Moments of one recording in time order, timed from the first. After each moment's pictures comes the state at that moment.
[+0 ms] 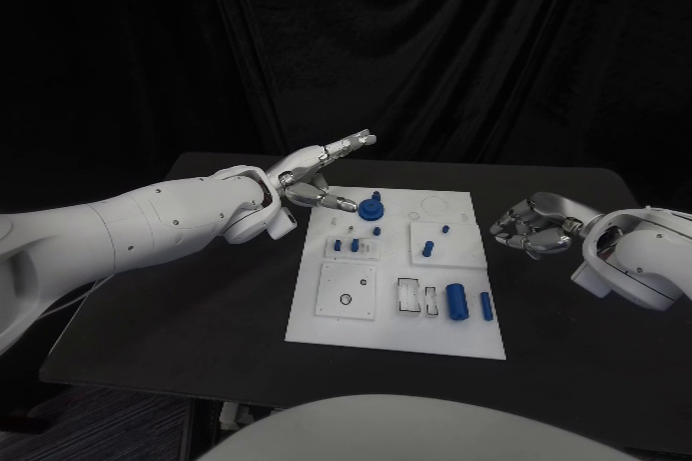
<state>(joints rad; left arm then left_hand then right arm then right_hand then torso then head) 1.21 -0.68 -0.21 1.10 -0.69 -0.08 0.67 1.24 -0.27 -0.27 0.30 0.09 0.13 -0.20 0.16 0.03 0.00 -0.21 0.02 0.02 0.00 -0.03 0.01 0.01 0.02 1.47 0.21 1.55 1.31 1.27 -0.96 -0.25 1.46 -1.05 -0.20 -0.05 1.46 -0.05 0.29 0.23 0.42 0.87 0.14 0.23 0.14 1.16 0.06 1.21 1.10 1.37 -0.01 1.15 1.08 0.16 1.23 0.10 0.49 1.31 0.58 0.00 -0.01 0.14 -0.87</state>
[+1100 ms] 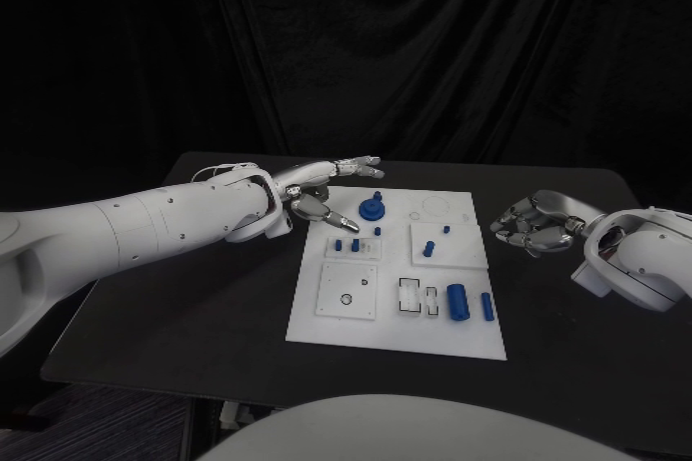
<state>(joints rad) 1.21 -0.67 -0.21 1.08 -1.03 -0.16 0.67 1.32 -0.16 -0.19 0.30 0.15 0.26 -0.06 0.19 0.04 0.06 -0.07 0.06 0.09 0.02 -0.03 0.02 0.03 0.01 1.47 0.18 1.57 1.31 1.27 -0.96 -0.25 1.46 -1.04 -0.22 -0.03 1.46 -0.05 0.29 0.22 0.43 0.87 0.14 0.23 0.14 1.16 0.06 1.21 1.10 1.37 -0.01 1.15 1.08 0.16 1.23 0.10 0.49 1.31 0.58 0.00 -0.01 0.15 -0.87</state>
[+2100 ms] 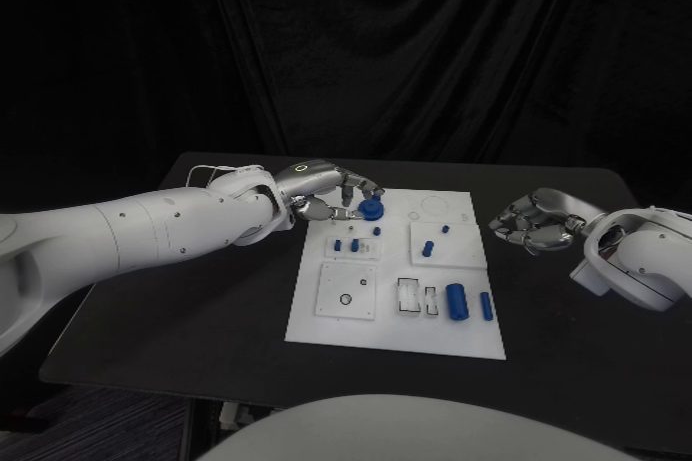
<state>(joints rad) 1.21 -0.68 -0.21 1.12 -1.29 -0.42 0.68 1.53 0.00 0.14 0.23 0.28 0.55 0.07 0.21 0.06 0.67 0.13 0.36 0.49 0.88 0.13 0.77 0.70 0.11 0.68 0.26 0.52 0.51 1.27 -0.97 -0.25 1.47 -1.04 -0.23 -0.01 1.46 -0.05 0.30 0.22 0.43 0.87 0.14 0.23 0.14 1.16 0.06 1.20 1.10 1.37 -0.01 1.15 1.08 0.16 1.23 0.10 0.48 1.31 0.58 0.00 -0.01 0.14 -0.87</state>
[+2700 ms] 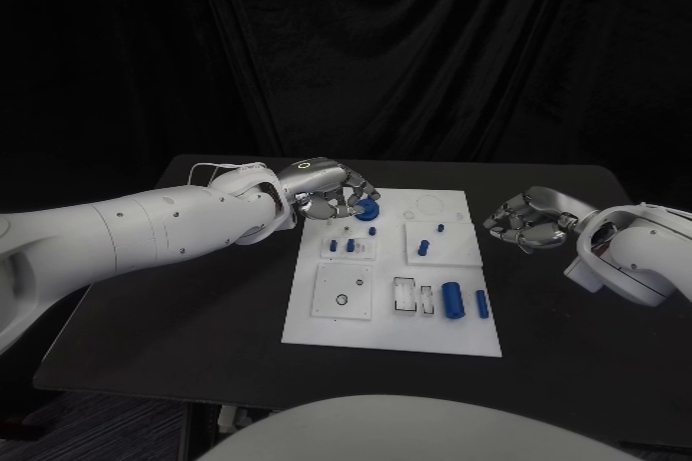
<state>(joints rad) 1.23 -0.66 -0.21 1.15 -1.29 -0.40 0.61 1.55 -0.06 0.36 0.21 0.29 0.74 0.12 0.16 0.08 0.76 0.07 0.90 1.04 1.47 0.02 1.52 1.31 0.18 1.30 0.13 0.09 0.08 1.27 -0.96 -0.25 1.46 -1.04 -0.23 -0.01 1.46 -0.05 0.30 0.21 0.43 0.88 0.14 0.24 0.14 1.15 0.05 1.19 1.09 1.36 -0.01 1.13 1.06 0.16 1.23 0.10 0.46 1.31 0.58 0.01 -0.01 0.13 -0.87</state>
